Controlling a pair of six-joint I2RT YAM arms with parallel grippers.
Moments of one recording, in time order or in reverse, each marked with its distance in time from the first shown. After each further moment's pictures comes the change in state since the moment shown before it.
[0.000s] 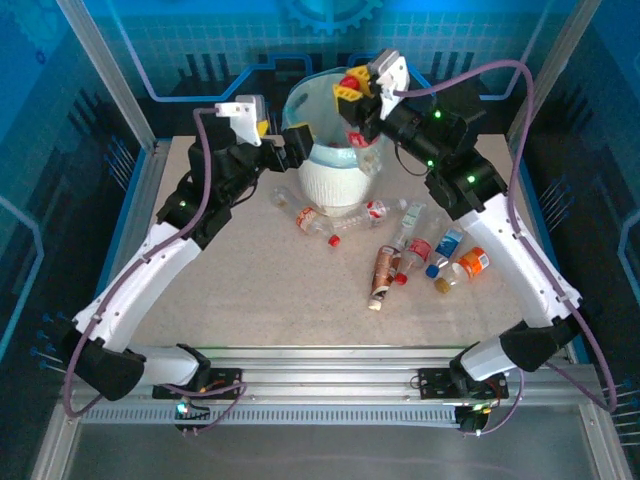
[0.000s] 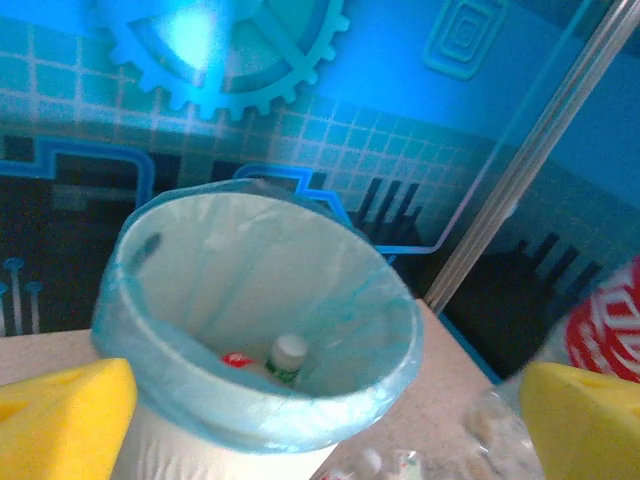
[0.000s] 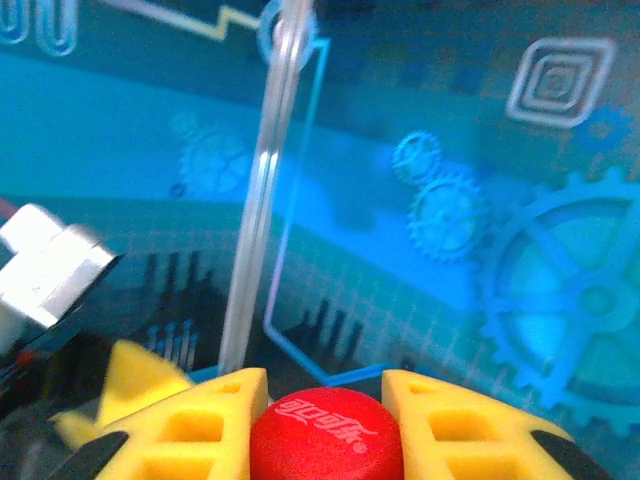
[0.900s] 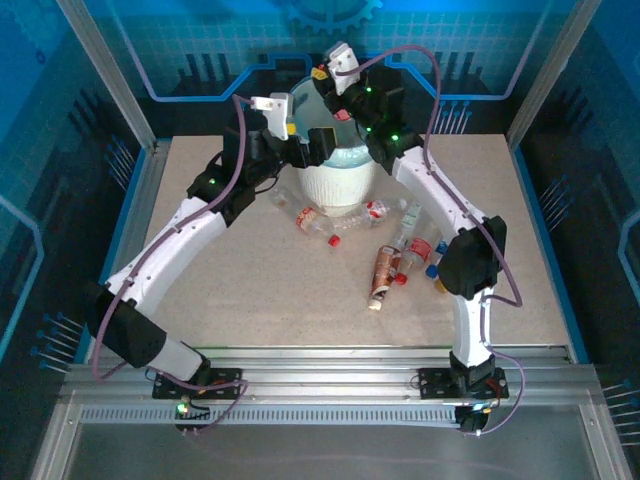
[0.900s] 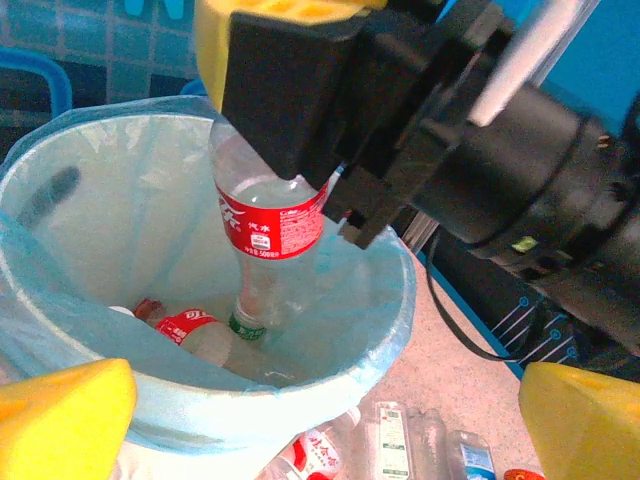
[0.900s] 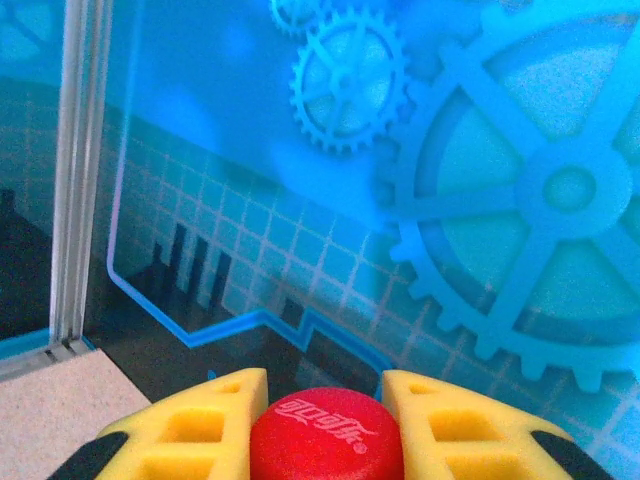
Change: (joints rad) left arm 0.000 0.183 0.095 -0.045 0.109 -0.008; right arm -0.080 0.571 0.280 0.195 0.121 -0.095
